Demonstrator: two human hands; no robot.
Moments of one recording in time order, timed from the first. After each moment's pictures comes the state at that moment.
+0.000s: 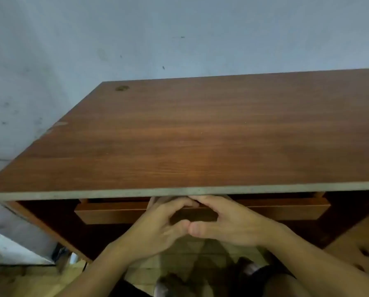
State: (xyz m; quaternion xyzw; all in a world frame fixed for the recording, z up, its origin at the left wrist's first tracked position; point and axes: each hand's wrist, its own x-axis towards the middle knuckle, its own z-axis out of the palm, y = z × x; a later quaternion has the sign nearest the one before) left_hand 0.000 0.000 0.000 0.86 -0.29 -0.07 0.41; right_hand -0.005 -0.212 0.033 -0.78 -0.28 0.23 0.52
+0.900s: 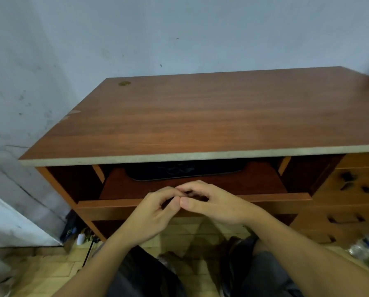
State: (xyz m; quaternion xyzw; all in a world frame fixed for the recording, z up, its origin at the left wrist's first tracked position) left_hand -0.081 -0.001 0.004 0.84 -0.23 -0.04 0.49; right_hand -0.072 -0.208 0.025 -0.82 -0.21 0.22 0.48
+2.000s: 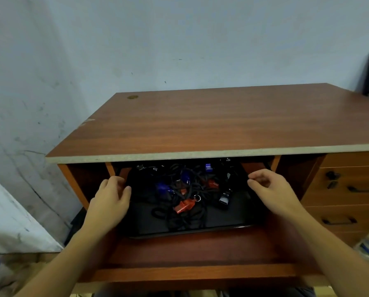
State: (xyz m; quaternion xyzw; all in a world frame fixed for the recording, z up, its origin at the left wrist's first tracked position) left_hand -0.101 0.083 0.008 0.95 0.04 0.13 0.28; right_hand -0.109 -0.307 0.008 -0.90 0.09 -0.09 0.42
